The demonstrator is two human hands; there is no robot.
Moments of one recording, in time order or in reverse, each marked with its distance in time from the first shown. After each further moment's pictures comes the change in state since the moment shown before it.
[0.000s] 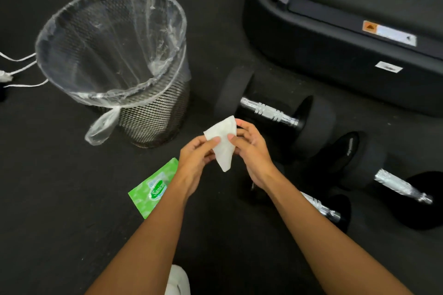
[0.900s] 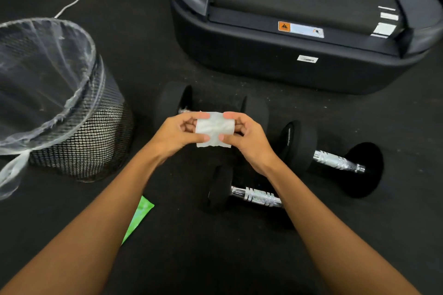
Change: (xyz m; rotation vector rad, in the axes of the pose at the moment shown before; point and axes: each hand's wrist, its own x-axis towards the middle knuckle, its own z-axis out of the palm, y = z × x) left_hand 0.035 0.048 0.088 0.649 -0.480 0.246; right_hand -0.012 -0.056 -0.099 -0.235 0.139 -0.137
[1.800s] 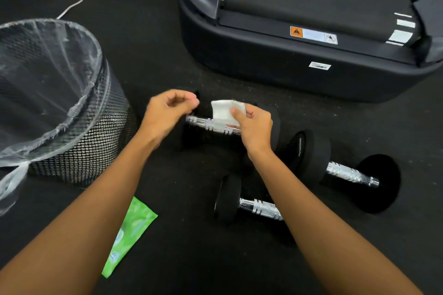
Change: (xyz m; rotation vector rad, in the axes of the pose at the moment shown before) left_hand 0.036 0.016 -0.035 -0.060 0.320 0.139; right_hand 0.049 -0.013 0.022 -0.095 0.416 -0.013
